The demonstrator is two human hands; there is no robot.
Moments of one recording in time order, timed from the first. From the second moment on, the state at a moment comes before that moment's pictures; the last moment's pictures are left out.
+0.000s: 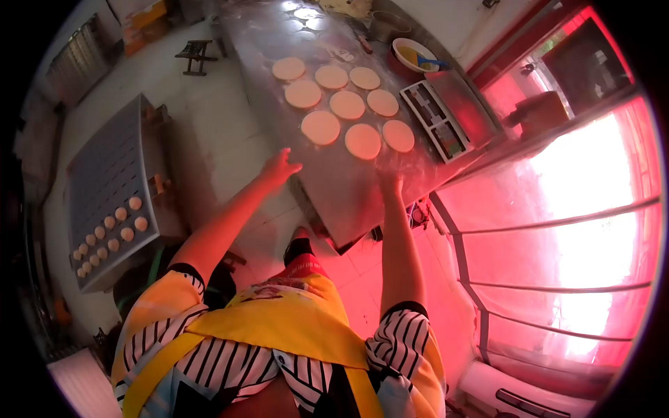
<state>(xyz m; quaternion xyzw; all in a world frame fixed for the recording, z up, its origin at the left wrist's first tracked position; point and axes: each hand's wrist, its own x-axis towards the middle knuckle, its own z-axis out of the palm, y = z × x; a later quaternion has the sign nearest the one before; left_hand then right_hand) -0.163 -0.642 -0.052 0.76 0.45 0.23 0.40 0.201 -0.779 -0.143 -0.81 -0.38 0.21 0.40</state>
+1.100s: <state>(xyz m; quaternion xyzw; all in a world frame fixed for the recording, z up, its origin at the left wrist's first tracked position) -0.035 -0.188 -0.047 0.95 0.28 0.01 0.13 0.156 -0.520 -0.034 -0.96 -0.16 0.07 0.20</state>
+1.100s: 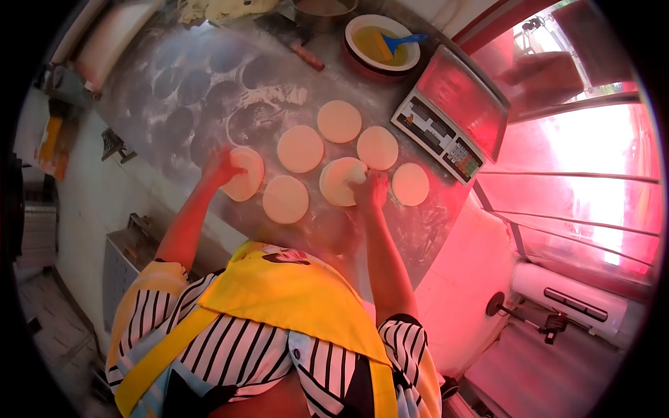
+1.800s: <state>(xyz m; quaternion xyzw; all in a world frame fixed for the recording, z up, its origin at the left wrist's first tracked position) 0.114 -0.244 -0.018 0.92 0.22 -0.16 0.27 0.280 -0.509 0.000 -0.97 -0.02 0.19 0.14</state>
